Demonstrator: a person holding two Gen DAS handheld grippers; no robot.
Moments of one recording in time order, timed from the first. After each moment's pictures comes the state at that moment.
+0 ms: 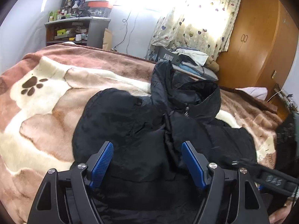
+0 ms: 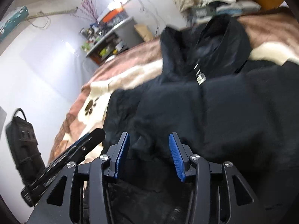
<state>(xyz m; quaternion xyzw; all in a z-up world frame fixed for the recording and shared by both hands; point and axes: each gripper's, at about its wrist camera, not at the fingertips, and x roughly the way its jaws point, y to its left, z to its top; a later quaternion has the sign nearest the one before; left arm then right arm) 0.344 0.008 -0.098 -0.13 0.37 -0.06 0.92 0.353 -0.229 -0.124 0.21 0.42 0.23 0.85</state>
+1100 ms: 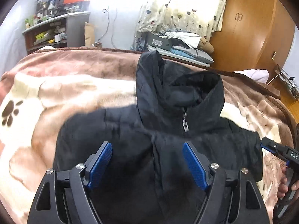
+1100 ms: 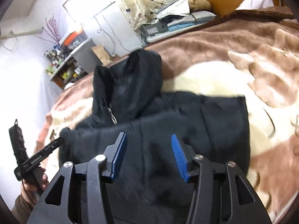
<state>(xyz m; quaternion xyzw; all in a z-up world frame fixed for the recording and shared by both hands) 0.449 -0.021 -0.099 -0.07 0.43 -0.10 0.90 0.397 -0.378 -0.113 0.21 0.42 0.10 0.88</state>
